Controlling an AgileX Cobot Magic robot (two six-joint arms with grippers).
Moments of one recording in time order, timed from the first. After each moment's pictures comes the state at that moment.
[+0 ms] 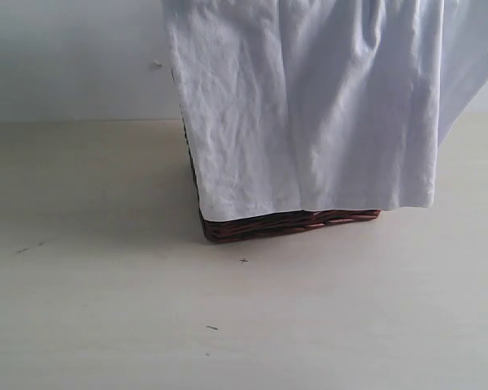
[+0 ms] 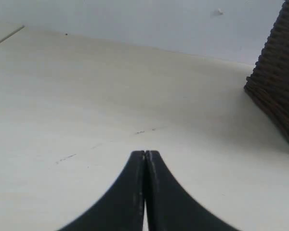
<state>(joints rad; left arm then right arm) 0.02 0.00 0.00 -0.05 0.37 -0.11 -0.01 0.01 -0.01 0.24 0.29 -0.17</state>
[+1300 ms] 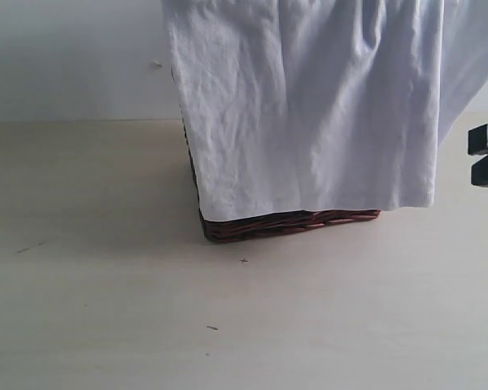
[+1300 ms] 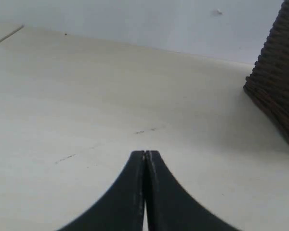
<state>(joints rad) 0.02 0.00 0.00 -0.05 0.37 -0.11 -0.01 1.15 -0.74 0.41 0.61 -0.18</state>
